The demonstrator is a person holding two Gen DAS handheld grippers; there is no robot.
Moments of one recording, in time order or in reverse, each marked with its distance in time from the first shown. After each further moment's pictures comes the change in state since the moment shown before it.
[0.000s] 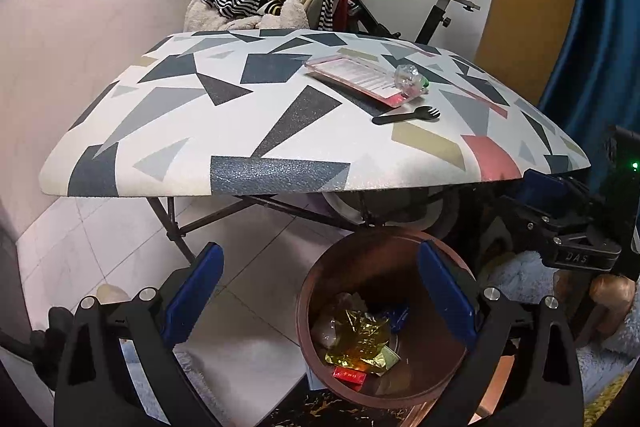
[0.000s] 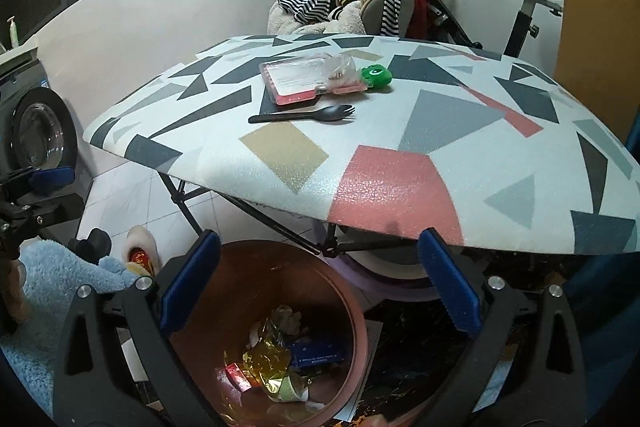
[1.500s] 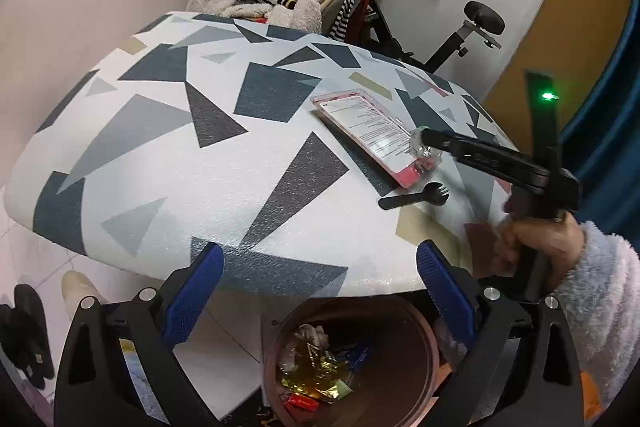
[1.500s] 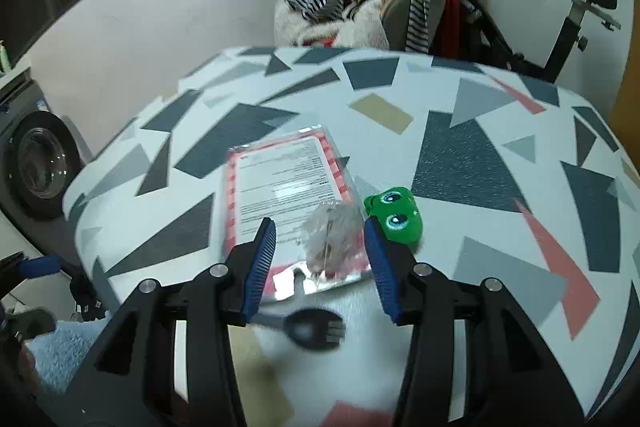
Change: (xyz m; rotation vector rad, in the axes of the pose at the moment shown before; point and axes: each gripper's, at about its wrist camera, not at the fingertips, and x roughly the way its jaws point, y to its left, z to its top) left arm 0.038 0.029 0.088 -0.185 0.052 -0.107; right arm 0.126 -0.025 0.162 -0.001 0.134 0.056
